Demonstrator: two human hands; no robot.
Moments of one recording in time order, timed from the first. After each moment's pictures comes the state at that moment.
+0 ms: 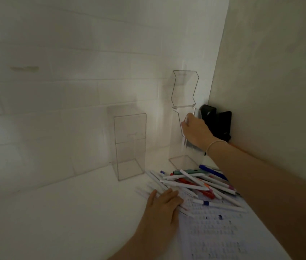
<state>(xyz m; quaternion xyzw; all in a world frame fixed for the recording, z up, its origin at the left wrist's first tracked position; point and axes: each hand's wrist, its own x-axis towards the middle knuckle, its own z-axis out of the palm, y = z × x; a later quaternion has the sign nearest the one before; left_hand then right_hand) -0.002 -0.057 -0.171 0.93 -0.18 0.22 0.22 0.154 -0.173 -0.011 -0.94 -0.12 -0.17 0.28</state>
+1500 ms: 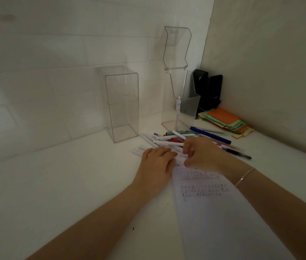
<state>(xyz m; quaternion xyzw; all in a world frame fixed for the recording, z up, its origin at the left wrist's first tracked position) -0.008 -0.058 -0.164 0.93 -0.19 0.21 0.25 -0.001 -0.208 -0.077 -0.97 -0.10 0.06 0.21</state>
